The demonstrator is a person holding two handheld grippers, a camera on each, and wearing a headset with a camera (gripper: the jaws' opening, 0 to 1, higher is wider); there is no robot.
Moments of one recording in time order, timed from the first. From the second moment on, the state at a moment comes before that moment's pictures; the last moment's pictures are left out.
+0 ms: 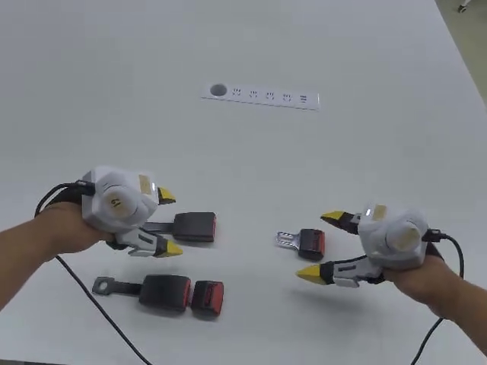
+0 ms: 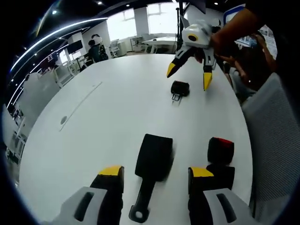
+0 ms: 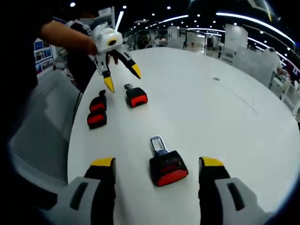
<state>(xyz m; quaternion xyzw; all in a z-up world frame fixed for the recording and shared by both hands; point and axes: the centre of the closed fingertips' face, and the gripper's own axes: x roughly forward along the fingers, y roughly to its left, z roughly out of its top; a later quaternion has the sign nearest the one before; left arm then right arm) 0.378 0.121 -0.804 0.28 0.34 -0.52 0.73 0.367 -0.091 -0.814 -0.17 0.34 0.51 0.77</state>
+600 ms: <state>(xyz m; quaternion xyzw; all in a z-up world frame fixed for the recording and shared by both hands) 0.387 0.114 -0.836 0.30 0.35 -0.56 0.69 0.371 -0.096 -0.840 -0.18 0.36 0.54 0.74</state>
